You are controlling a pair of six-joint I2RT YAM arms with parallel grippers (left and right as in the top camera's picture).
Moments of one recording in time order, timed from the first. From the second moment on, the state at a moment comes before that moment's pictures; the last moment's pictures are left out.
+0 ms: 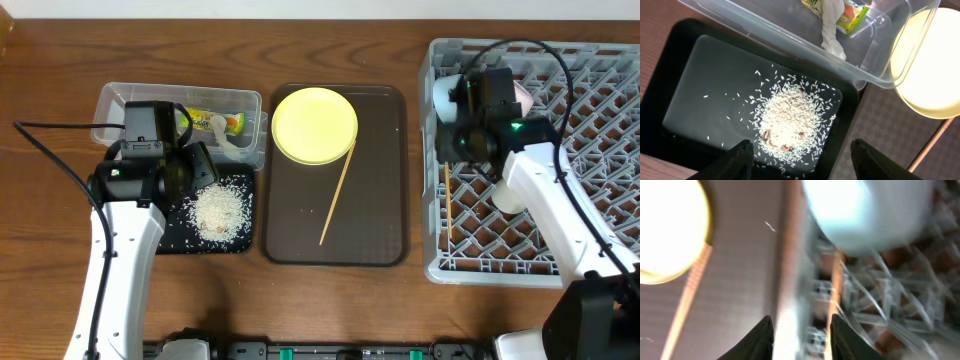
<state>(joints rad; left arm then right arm) 0.03 1.29 1.14 -0.96 -0.04 -0.38 0.20 1.61 1.25 -0.69 -0.08 0.16</state>
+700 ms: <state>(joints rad) 0.03 1.29 1.14 -0.96 -0.04 -0.38 0.63 1.86 1.25 -0.53 -0.01 0.40</state>
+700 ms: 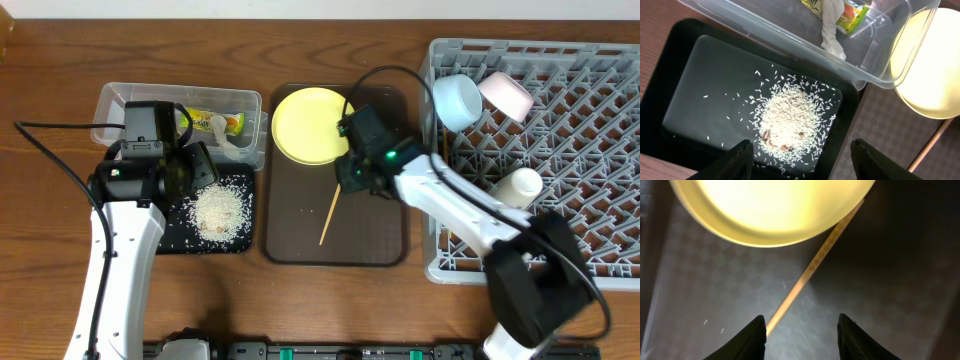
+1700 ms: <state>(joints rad) 0.03 1.29 1.14 -0.96 -0.04 -0.38 0.50 1.85 1.26 -0.62 0.17 0.50</state>
